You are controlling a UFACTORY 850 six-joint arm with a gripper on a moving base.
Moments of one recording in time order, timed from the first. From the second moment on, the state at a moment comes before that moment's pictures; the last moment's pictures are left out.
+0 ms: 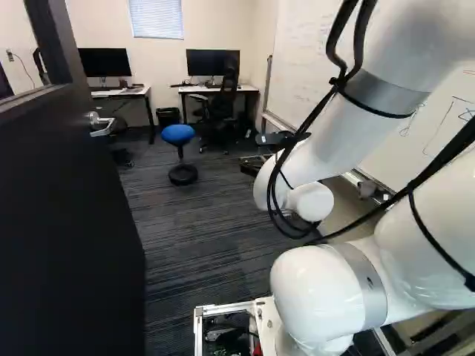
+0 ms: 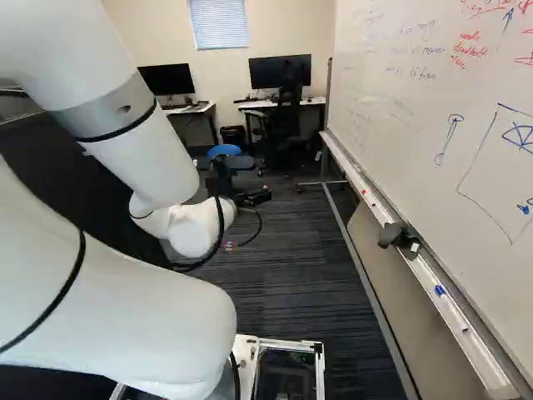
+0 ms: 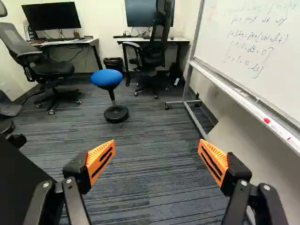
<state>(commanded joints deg) 0.0 16.0 -5.0 0.0 50.0 0.0</state>
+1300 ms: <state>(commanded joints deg) 0.0 16.0 -5.0 0.0 50.0 0.0</state>
